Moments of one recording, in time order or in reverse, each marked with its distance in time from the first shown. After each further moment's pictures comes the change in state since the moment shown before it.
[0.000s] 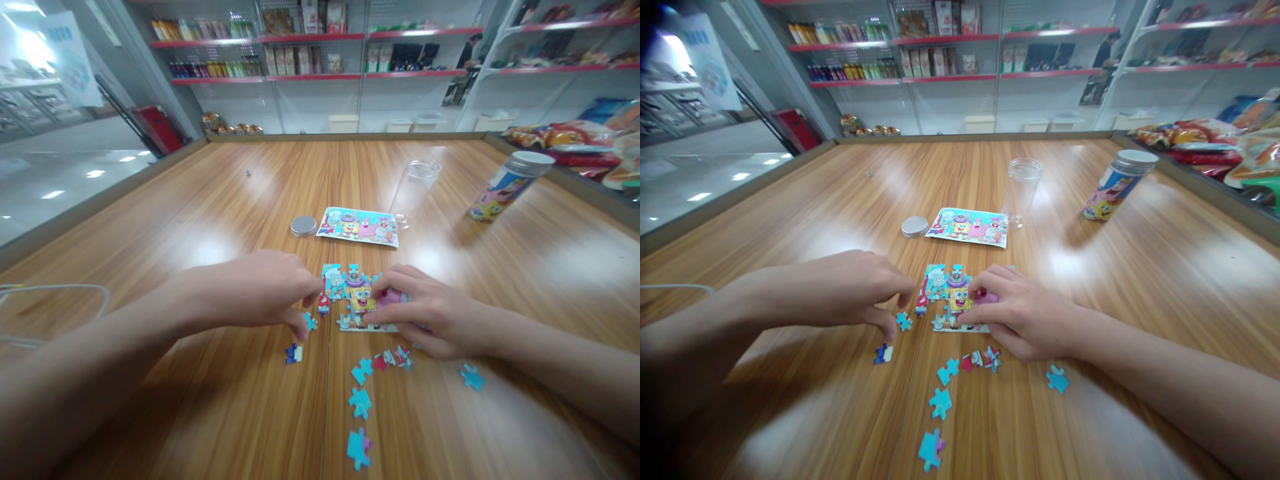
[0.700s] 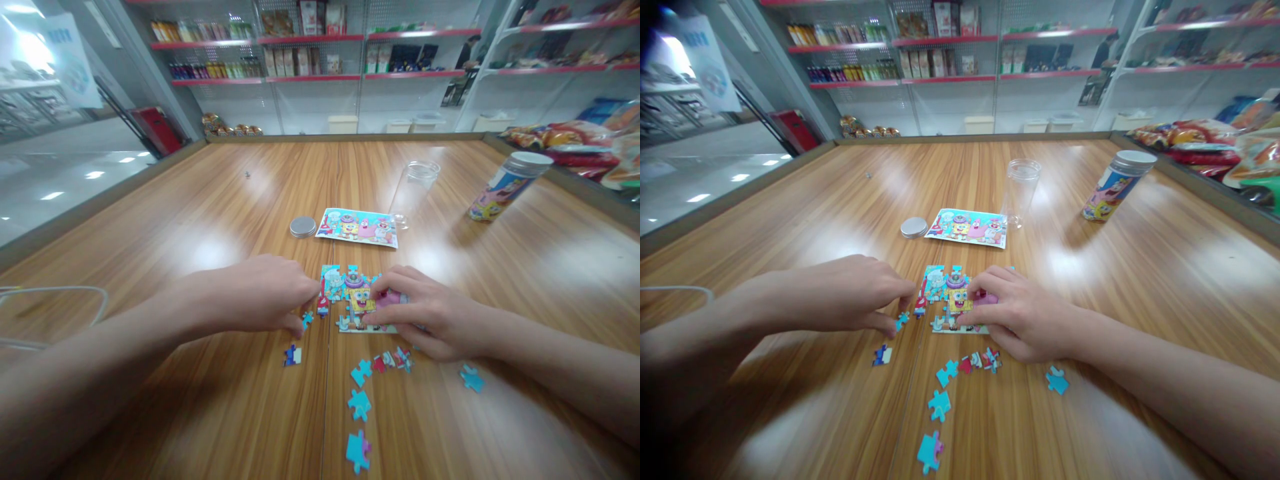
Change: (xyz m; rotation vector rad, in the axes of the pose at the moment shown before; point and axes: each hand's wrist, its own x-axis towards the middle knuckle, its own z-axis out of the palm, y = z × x) left_hand -0.003 -0.005 0.008 0.037 0.062 0.012; right_hand -0.001 0.000 0.000 -0.004 -0.002 -0.002
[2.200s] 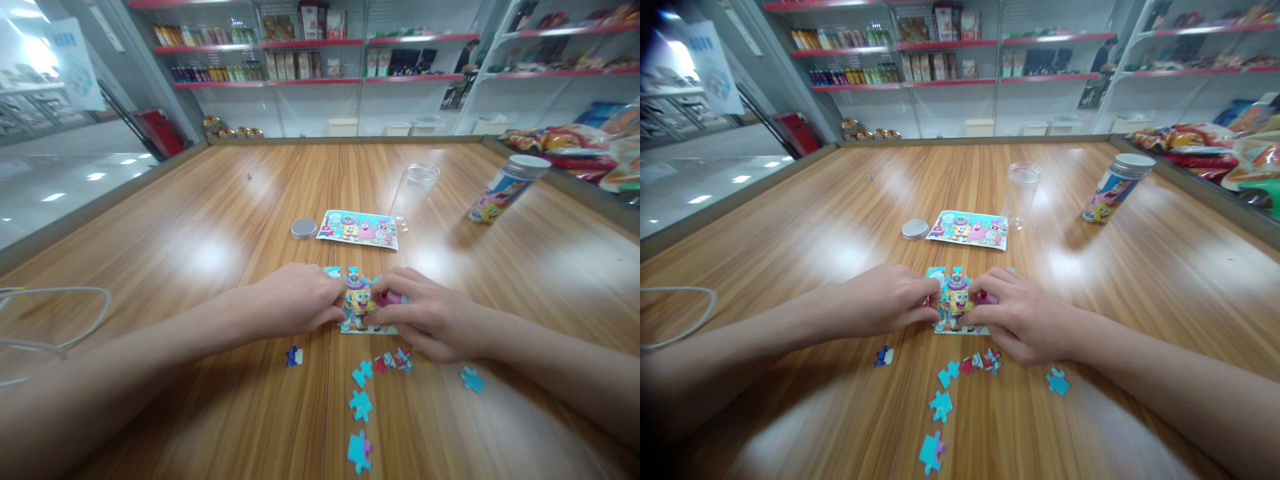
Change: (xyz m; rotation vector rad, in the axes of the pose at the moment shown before) left_hand 0.027 0.023 0.014 0.008 0.181 0.044; right_hand 0.000 -0.002 -0.001 -0.039 -0.027 0.030
